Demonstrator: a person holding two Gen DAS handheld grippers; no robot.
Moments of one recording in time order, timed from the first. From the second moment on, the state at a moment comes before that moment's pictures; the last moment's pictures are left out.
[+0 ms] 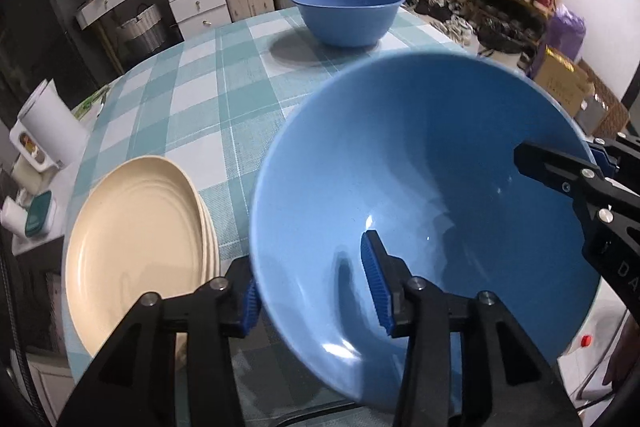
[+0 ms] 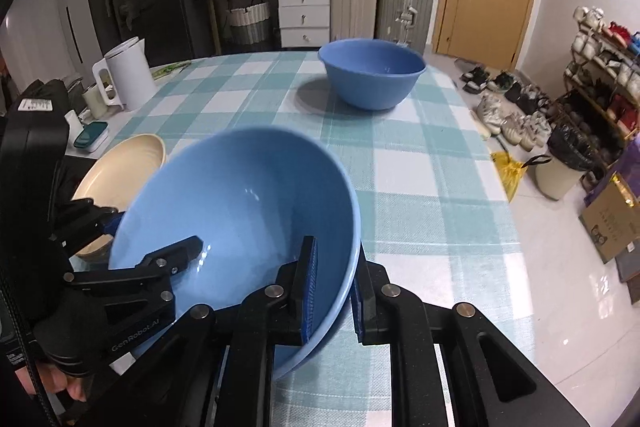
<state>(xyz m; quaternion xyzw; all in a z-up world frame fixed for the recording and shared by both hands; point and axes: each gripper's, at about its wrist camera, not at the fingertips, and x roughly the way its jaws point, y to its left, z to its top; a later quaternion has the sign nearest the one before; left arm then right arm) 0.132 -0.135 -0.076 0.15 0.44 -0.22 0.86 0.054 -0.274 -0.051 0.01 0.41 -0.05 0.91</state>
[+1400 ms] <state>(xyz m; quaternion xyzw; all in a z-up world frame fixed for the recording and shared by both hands) 0.000 -0.061 0.015 0.04 0.25 -0.17 0.95 -0.179 -0.184 0.011 -0.04 0.03 -0.07 1.00</state>
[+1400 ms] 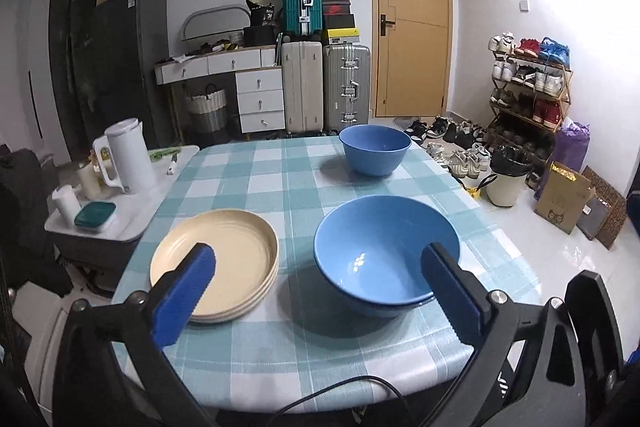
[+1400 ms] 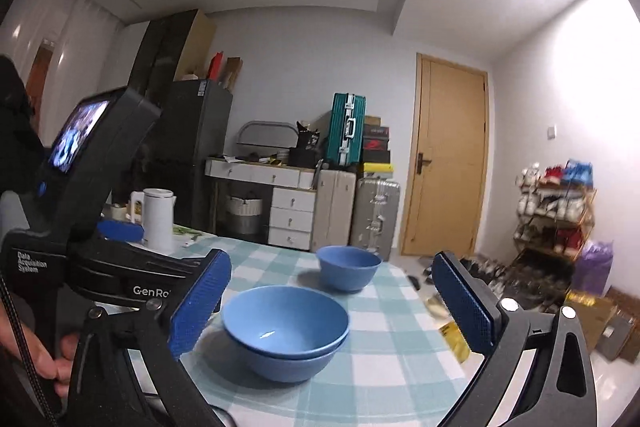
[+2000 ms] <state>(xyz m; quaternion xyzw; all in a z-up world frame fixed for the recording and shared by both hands) -0.020 -0.048 -0.002 0.00 0.25 -0.16 0.95 -0.164 -0.200 -0.014 0.05 0.11 -0.07 0.99</state>
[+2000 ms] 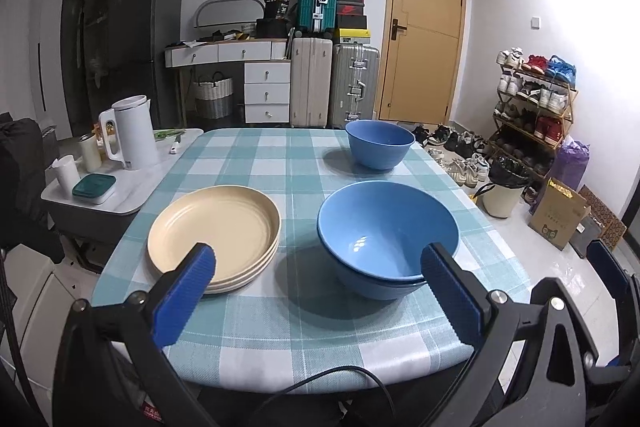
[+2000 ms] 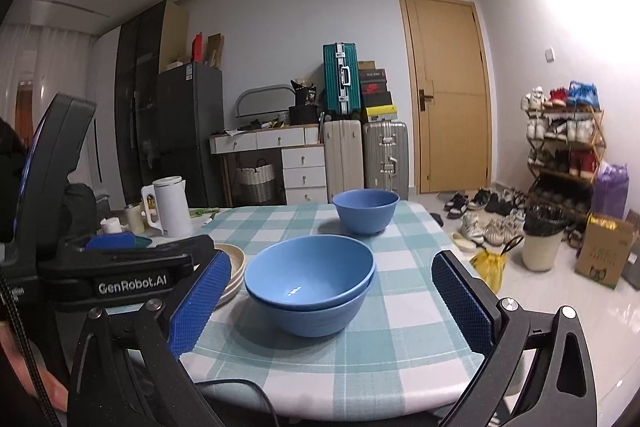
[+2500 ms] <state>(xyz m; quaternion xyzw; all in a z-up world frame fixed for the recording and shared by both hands) -0.028 -0.043 -0.002 0.01 0.24 -0.14 0.96 -0.163 -0.198 -0.032 0.12 0.11 -0.06 0.98</state>
